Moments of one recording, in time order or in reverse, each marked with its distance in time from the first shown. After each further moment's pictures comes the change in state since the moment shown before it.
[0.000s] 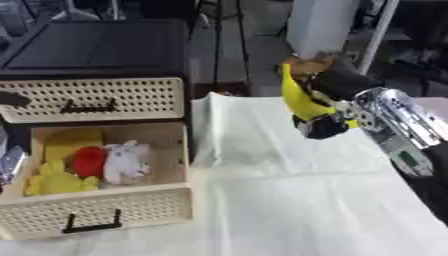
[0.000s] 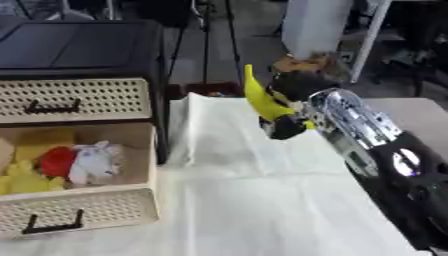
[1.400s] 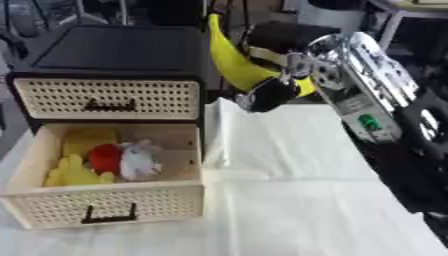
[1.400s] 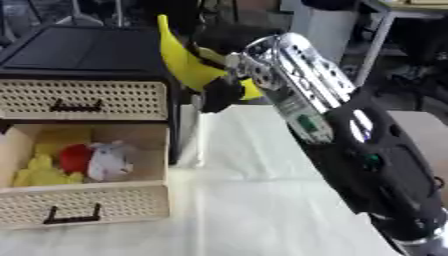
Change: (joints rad) left arm 0.018 0.000 0.065 0.000 0.009 0.072 0.036; right arm -0.224 0.197 0.065 -0.078 -0.054 0.019 0.181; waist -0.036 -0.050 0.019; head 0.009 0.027
